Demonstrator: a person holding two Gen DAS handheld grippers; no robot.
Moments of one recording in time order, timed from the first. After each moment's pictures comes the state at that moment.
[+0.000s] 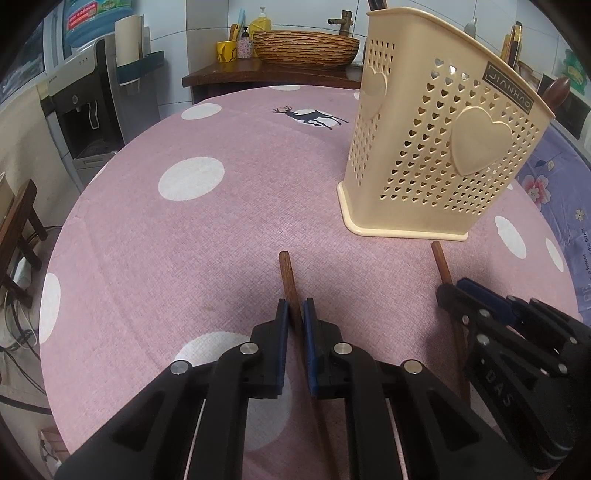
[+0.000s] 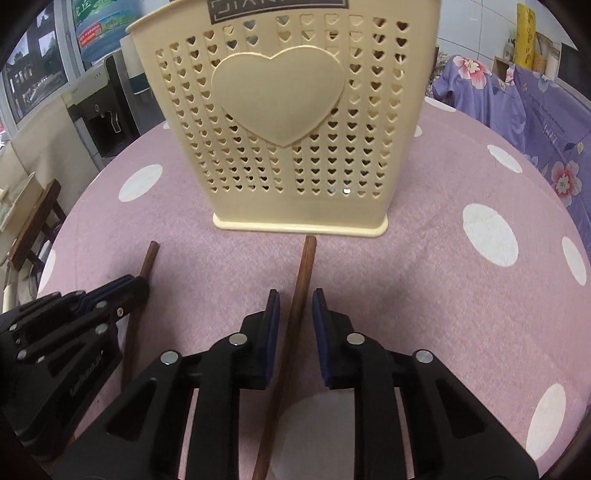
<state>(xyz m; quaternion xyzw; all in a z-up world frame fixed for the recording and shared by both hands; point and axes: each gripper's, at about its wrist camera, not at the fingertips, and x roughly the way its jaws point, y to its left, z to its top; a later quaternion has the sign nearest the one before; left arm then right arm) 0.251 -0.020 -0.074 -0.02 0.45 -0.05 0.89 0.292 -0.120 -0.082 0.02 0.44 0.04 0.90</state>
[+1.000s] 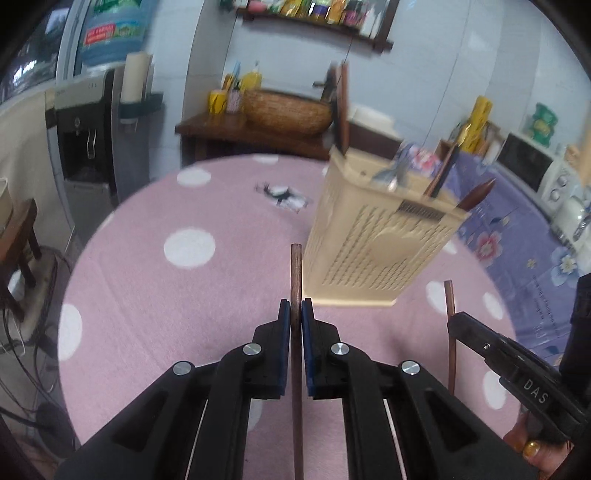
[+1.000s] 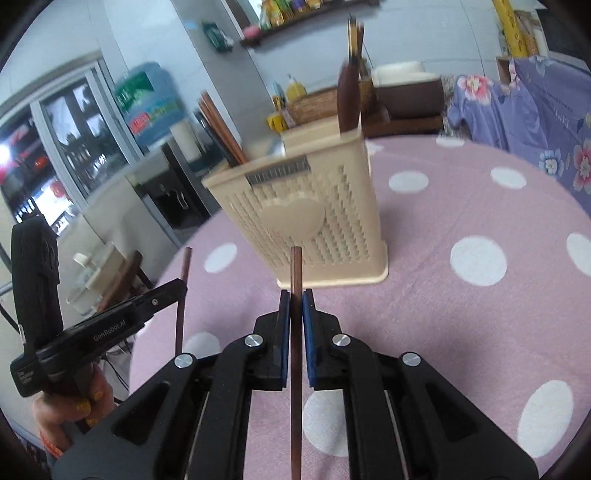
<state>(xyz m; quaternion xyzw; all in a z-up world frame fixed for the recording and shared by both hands) 0.216 -0.006 0.014 -0.09 0.34 -0.11 0.93 0.228 -0.183 -0.001 0.15 0.31 0.15 0.92</state>
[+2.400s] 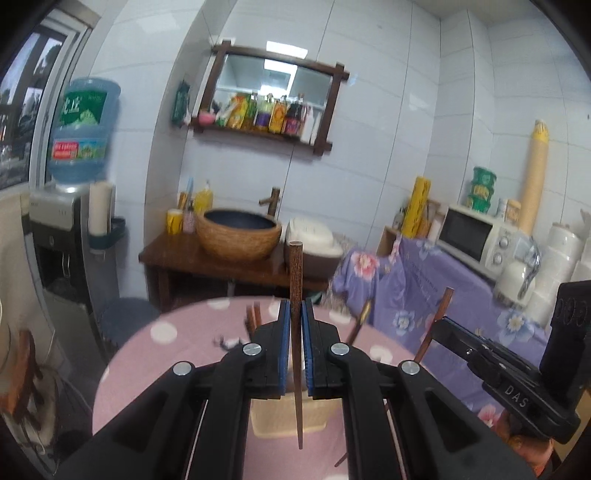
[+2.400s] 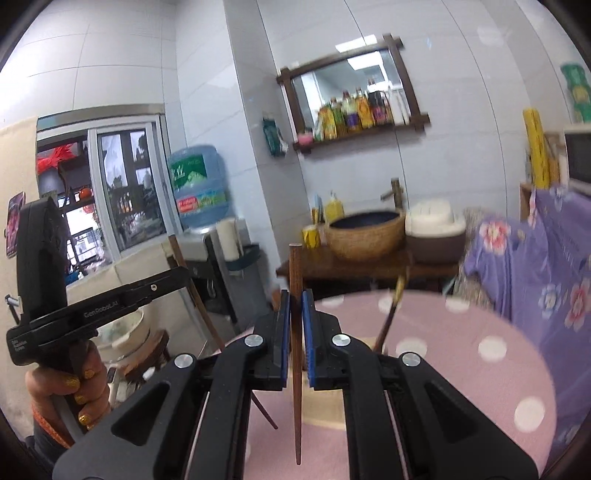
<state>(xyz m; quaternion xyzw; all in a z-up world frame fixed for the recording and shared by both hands) 0.216 -0.011 0.192 -0.08 0.16 -0.17 0.97 0.221 -0.188 0.184 0.09 0.12 0.18 0.97</state>
